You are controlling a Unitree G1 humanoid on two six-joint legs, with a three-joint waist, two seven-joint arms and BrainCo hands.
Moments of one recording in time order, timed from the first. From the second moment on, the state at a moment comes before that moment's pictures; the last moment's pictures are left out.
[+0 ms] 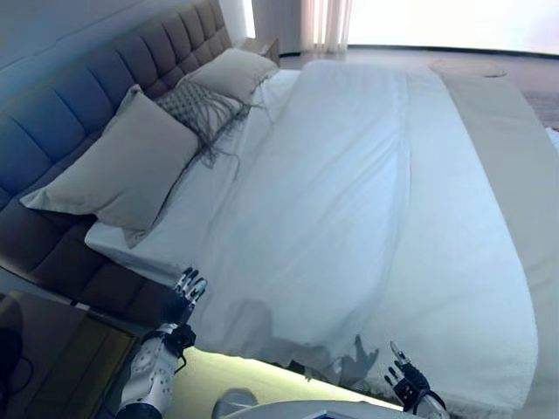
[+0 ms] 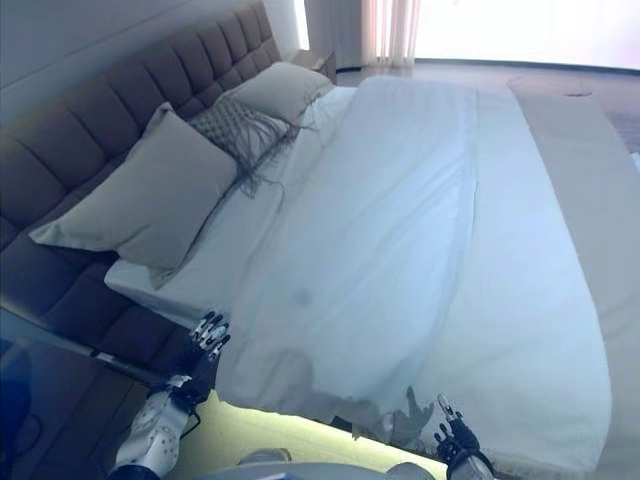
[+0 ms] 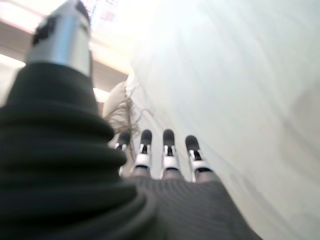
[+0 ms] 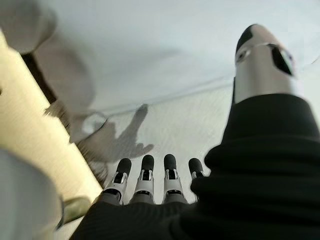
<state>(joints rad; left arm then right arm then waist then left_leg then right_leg) 0.13 0.29 -0.02 0.47 -0.66 -0.14 -0.19 0.11 -0.24 -0.05 1.04 0.89 -0.05 0.04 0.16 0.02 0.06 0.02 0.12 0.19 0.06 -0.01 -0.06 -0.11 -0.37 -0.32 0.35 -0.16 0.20</state>
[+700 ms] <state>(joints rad) -0.04 0.37 -0.26 0.39 -0.81 -0.19 -0.11 -0.31 -0.52 -0.10 1.16 0.90 -0.11 0.14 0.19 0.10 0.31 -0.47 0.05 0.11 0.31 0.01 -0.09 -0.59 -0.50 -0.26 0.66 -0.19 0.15</state>
